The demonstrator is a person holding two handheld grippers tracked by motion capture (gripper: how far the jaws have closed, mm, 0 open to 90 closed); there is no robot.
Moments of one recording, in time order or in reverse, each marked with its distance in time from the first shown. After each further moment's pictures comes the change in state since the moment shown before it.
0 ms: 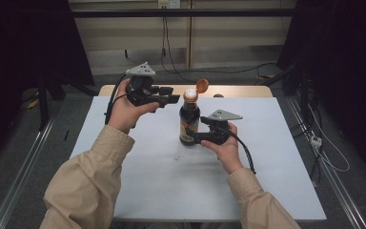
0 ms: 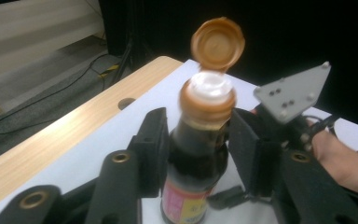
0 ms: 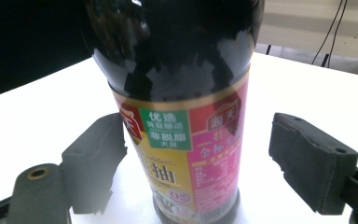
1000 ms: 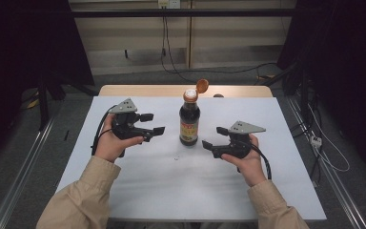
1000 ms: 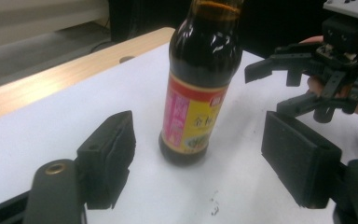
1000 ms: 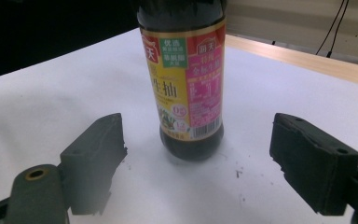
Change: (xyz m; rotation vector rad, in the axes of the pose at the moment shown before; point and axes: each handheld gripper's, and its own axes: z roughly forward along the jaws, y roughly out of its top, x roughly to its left) left arm 0.002 -0.102 -0.015 -0.013 0.008 -0.083; right arm -0.005 -0.021 -0.065 0.023 0.034 -0.031
